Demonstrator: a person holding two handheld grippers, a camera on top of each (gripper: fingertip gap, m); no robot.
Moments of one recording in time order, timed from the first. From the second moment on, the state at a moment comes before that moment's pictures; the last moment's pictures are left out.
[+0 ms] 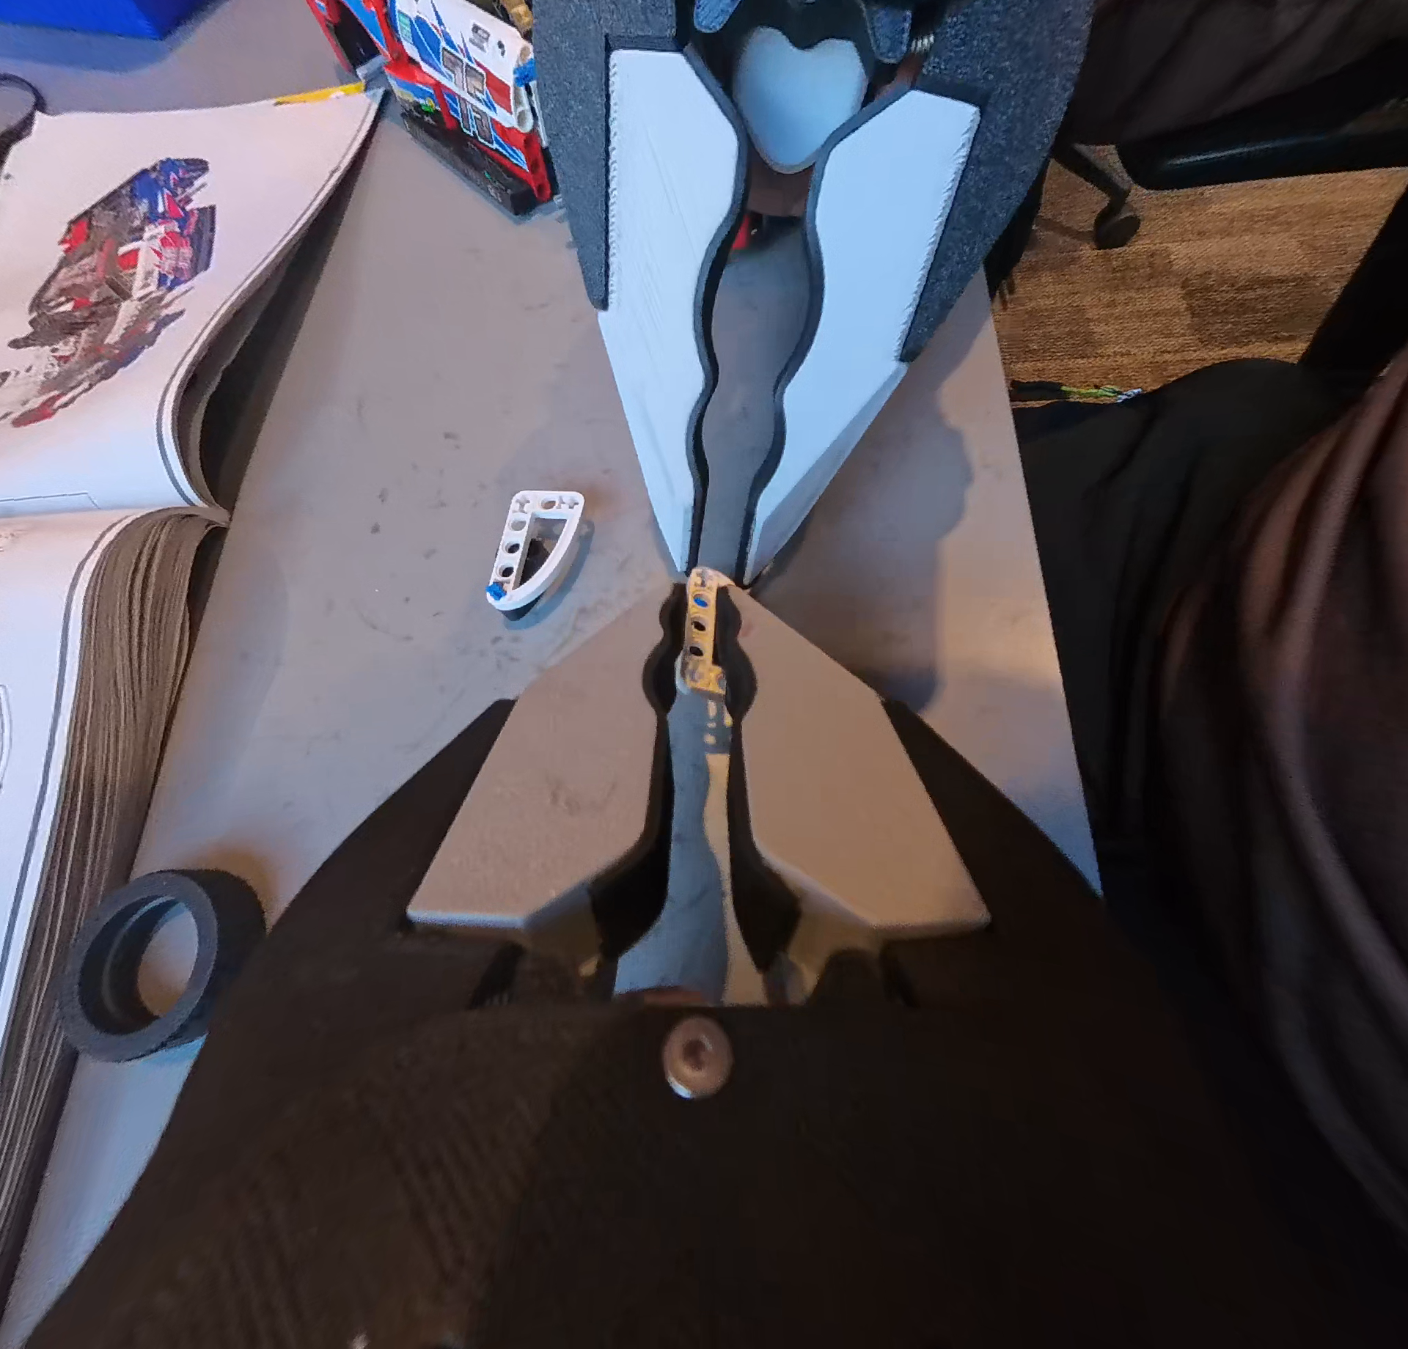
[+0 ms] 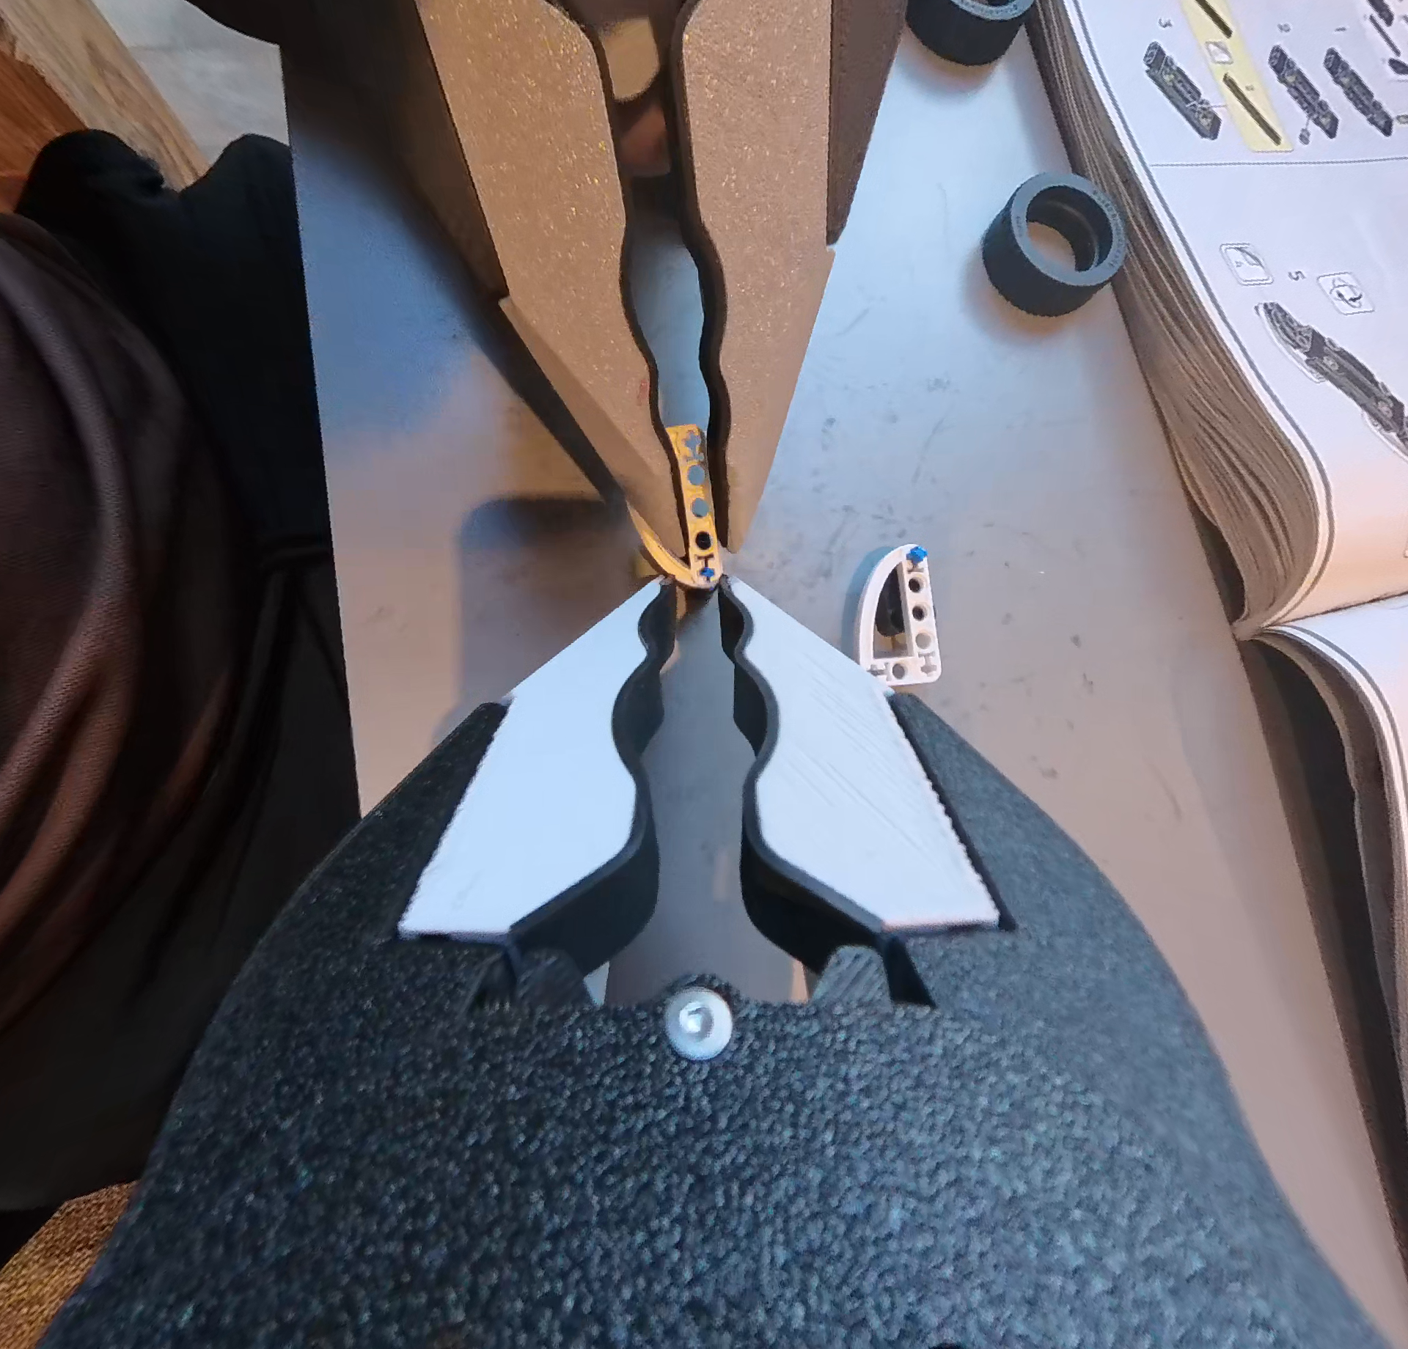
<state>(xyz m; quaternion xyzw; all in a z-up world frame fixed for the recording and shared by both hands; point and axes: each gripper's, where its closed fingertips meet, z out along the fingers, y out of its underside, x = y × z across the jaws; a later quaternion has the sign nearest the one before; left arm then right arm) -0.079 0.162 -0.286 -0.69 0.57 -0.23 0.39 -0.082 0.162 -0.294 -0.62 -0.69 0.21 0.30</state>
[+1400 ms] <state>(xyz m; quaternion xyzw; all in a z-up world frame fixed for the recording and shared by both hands) -0.111 0.132 -0.285 -0.72 0.58 -0.23 0.32 -0.096 0.146 -0.300 -0.70 -0.62 0.23 0.27</state>
